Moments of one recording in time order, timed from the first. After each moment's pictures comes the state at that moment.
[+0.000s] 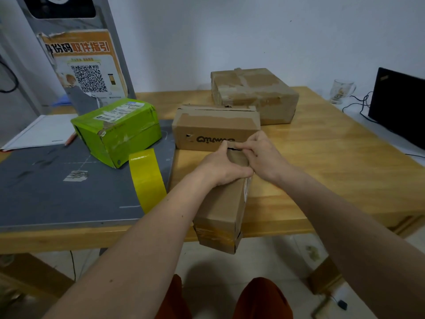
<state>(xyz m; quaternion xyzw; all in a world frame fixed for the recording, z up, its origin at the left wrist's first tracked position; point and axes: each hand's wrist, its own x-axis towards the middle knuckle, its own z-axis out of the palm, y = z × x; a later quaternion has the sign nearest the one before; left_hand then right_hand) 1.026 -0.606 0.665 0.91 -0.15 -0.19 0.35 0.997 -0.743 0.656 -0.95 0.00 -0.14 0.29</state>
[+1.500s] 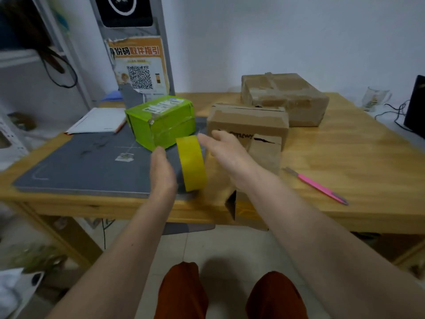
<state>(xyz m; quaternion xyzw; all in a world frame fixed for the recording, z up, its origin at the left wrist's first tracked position) 0.989 -0.458 0.642 0.67 0.13 0.14 0.72 0.955 -0.590 0.700 -0.80 0.02 -0.01 0.60</state>
